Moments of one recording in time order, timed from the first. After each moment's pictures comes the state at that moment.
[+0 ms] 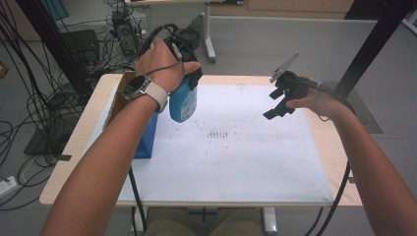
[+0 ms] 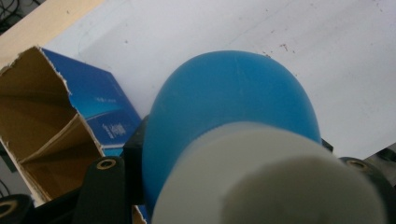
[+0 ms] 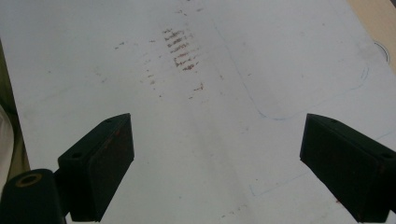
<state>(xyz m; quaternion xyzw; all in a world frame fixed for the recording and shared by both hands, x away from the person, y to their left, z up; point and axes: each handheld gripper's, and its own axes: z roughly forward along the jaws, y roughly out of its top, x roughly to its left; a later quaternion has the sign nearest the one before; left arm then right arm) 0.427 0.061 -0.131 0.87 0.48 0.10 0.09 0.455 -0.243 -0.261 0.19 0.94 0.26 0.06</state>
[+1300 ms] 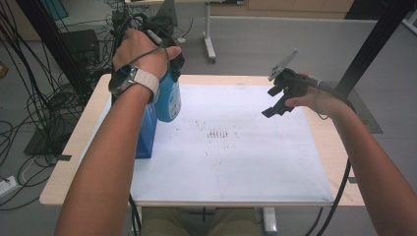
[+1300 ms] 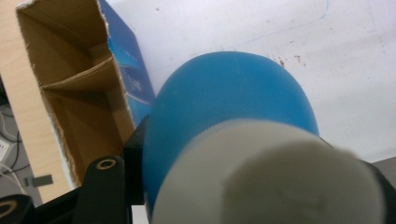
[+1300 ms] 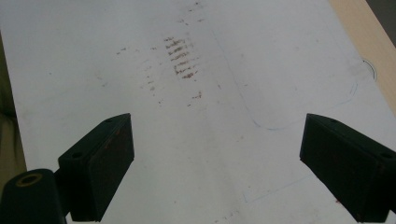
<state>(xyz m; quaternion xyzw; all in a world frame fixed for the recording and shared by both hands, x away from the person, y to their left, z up) 0.416 0.100 -0.103 0.79 0.59 0.09 0.09 0.452 -0.238 -0.250 0.17 0.95 0.26 0.07</state>
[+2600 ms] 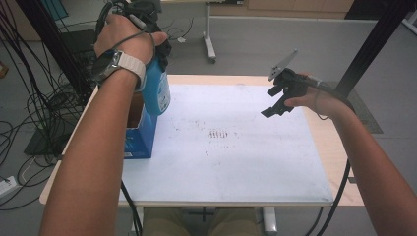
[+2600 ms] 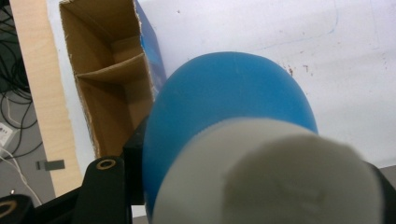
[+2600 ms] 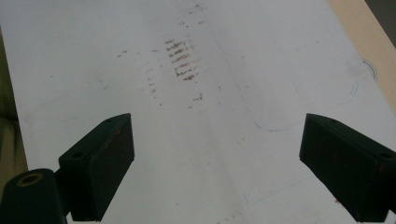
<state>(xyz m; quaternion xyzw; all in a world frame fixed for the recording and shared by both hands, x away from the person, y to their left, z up) 0.416 0.123 -0.078 0.78 0.61 0.09 0.10 0.451 -0.236 -0.250 0.18 0.95 0.26 0.07</state>
